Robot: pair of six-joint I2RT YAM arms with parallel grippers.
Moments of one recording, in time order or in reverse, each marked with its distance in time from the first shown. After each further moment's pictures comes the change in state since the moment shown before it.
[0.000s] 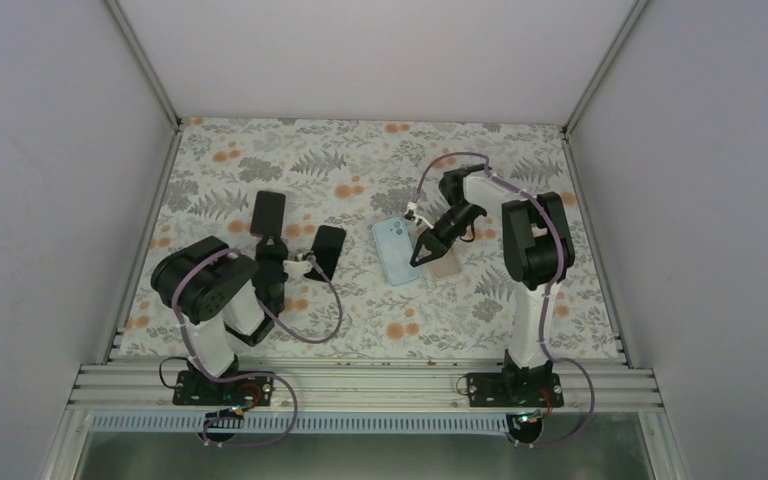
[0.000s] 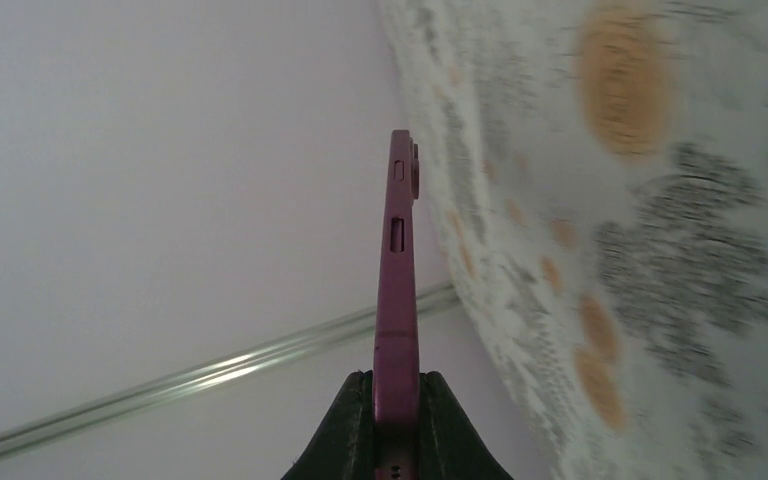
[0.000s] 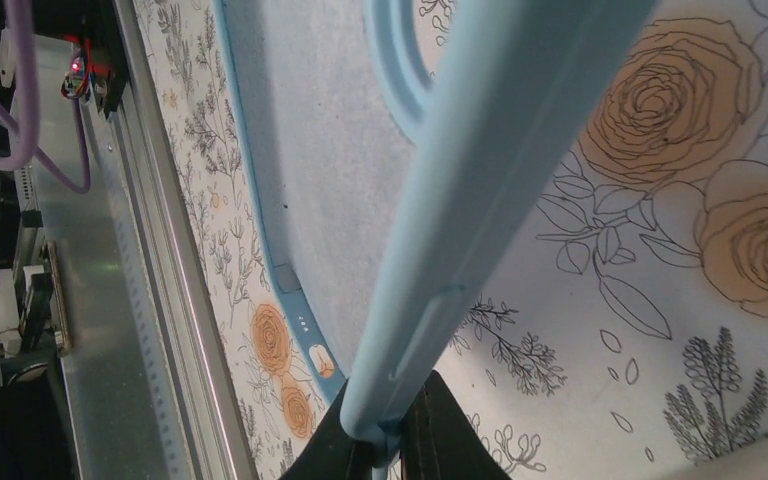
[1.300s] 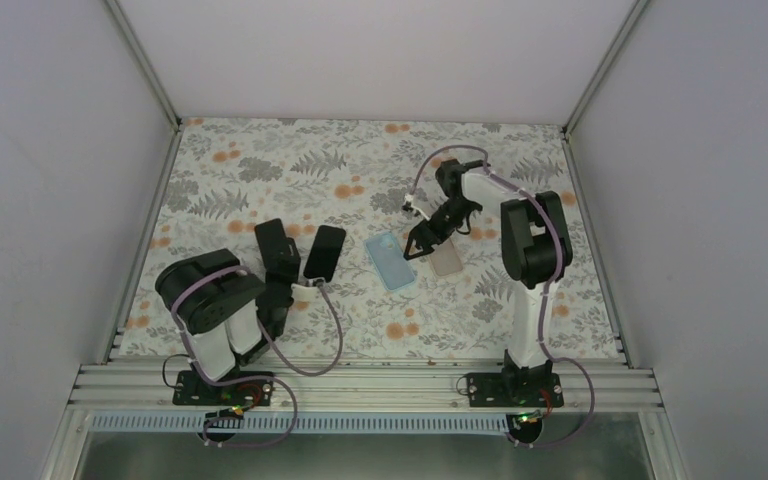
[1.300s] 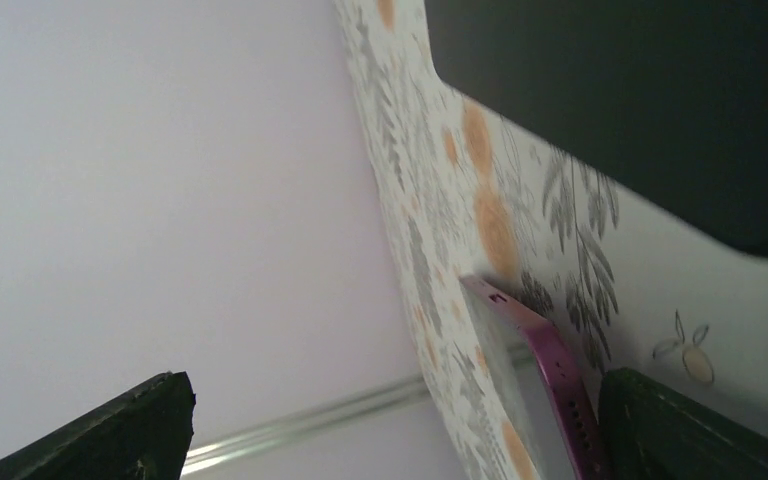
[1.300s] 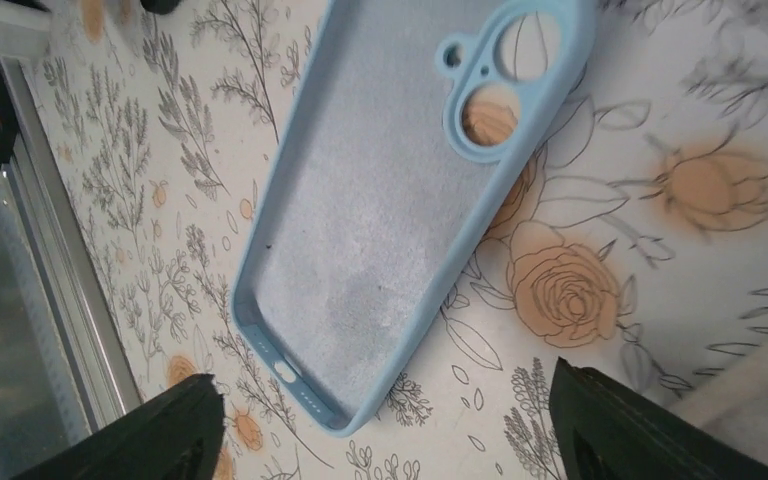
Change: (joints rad) left arm -0.153 -0.001 -0.136 0.007 0.037 -0.146; right arm 0.017 0.031 0.036 0.134 0.097 0.158
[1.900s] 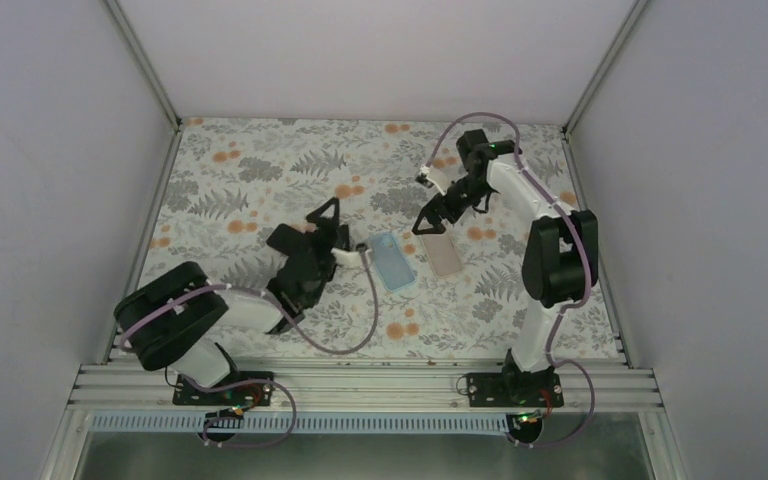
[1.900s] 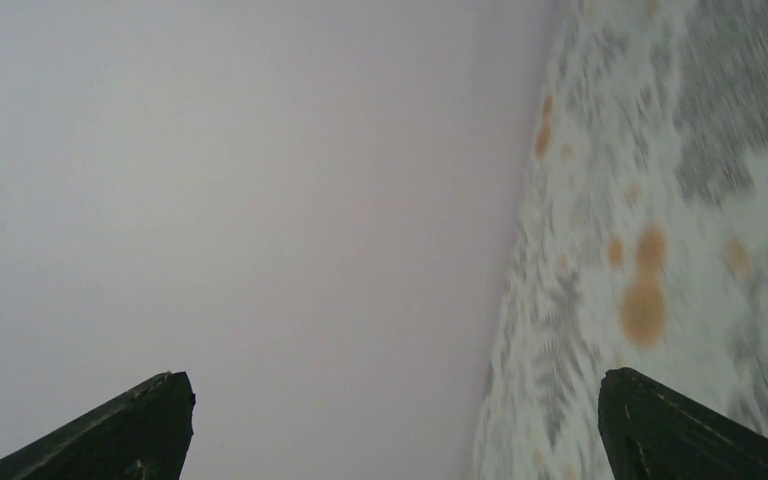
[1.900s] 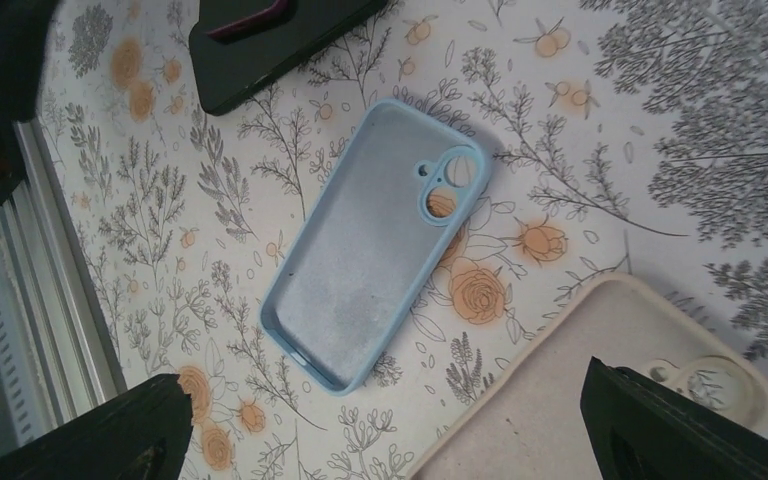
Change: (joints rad) left arm -0.173 -0.231 0.313 -0.272 0.061 -0.145; right arm -0.054 -0.195 0.092 -0.025 0.032 -0.027
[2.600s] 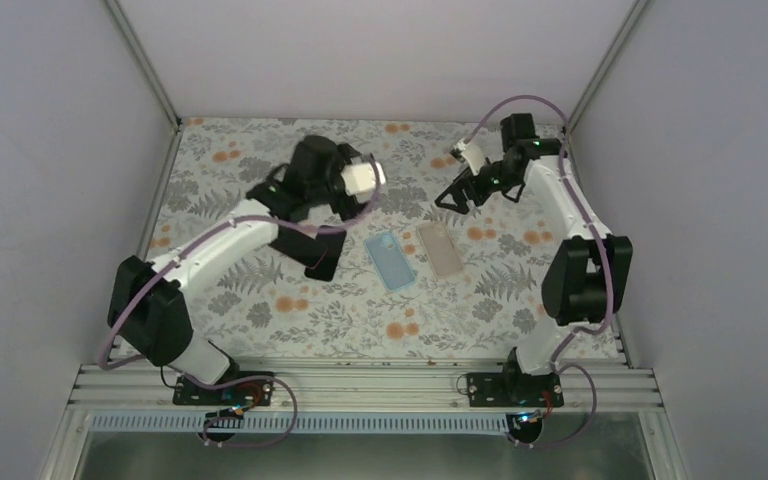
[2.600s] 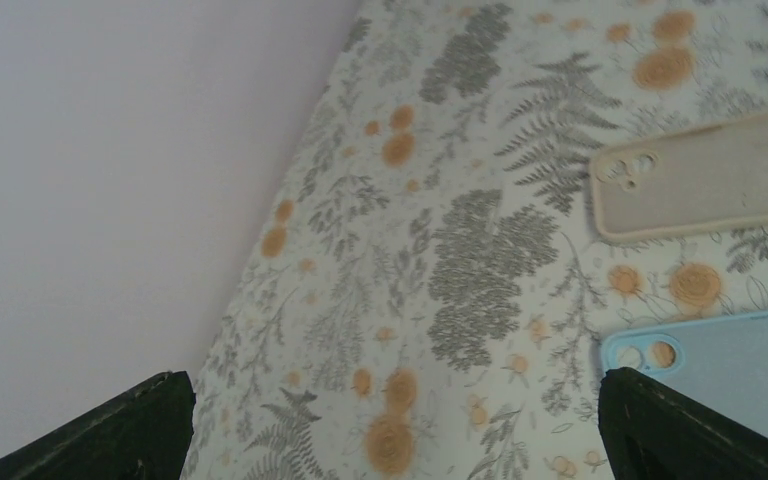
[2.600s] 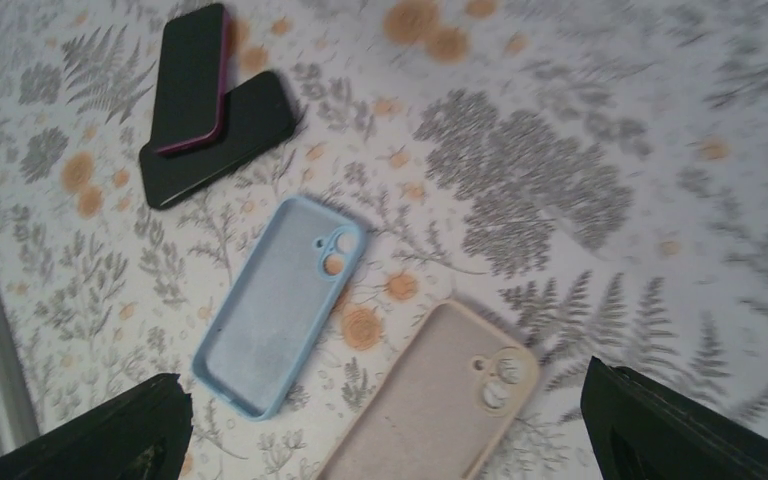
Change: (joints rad) left arm 0.221 -0.038 0.905 -1.501 0.655 -0.698; right arm -0.147 -0.143 -0.013 0.108 -0.042 0.000
